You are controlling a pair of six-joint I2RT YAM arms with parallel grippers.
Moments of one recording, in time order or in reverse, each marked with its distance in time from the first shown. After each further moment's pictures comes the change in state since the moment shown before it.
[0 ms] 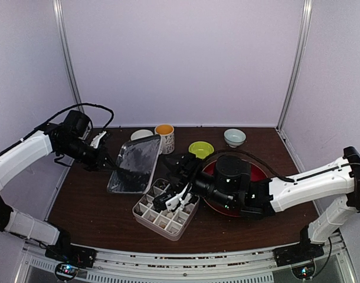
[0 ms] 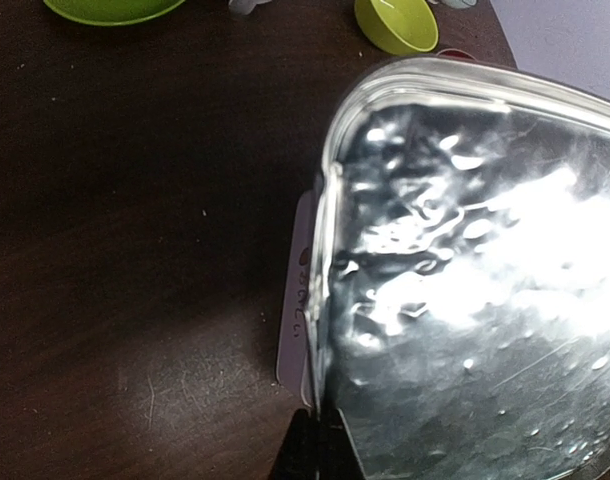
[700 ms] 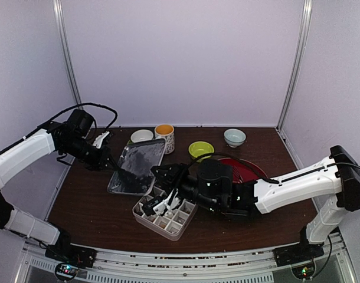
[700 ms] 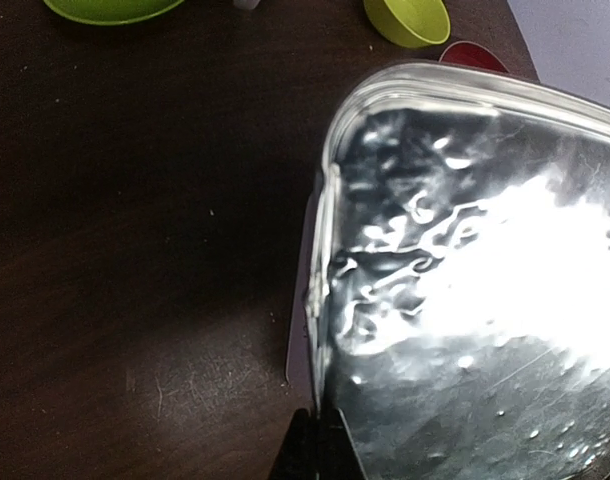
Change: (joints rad) left arm -0.039 0.027 0.026 -0.011 -0.054 -0.001; right arm 0.023 0.128 0.103 -0.038 0.031 -0.088
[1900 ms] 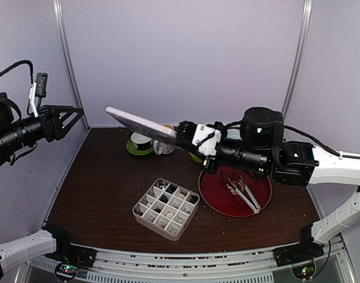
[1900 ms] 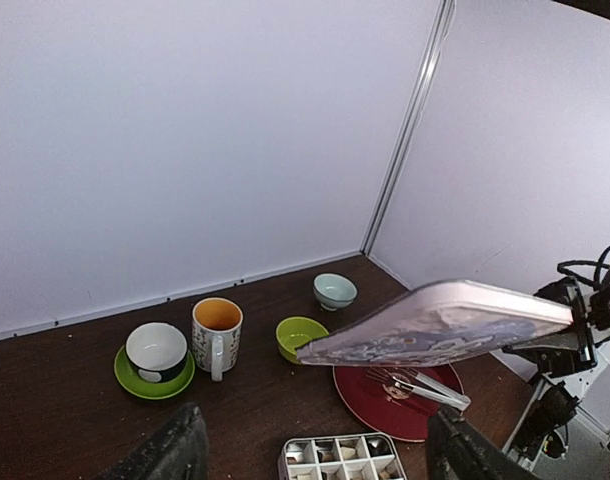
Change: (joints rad) left arm 0.000 -0.571 0.114 0.302 -0.098 -0.002; right arm -0.103 -0.344 0.170 -0.539 -0.194 1.067
